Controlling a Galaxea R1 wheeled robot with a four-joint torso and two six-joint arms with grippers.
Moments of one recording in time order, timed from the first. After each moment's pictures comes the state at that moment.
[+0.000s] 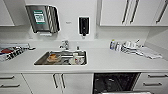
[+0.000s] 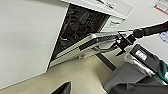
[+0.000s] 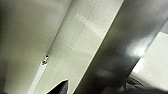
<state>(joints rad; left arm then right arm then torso) 1.04 1.79 -0.96 0.31 -0.17 0.05 -0.82 2.39 -2.01 -0.24 -0.49 1.40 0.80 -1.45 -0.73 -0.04</state>
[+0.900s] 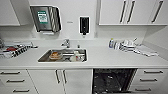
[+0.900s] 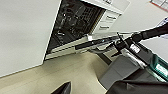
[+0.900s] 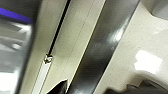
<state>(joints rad) 1.05 1.80 -0.97 0.31 -0.16 0.05 -0.90 2.47 -2.14 -0.23 -0.29 1.40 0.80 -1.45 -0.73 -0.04</state>
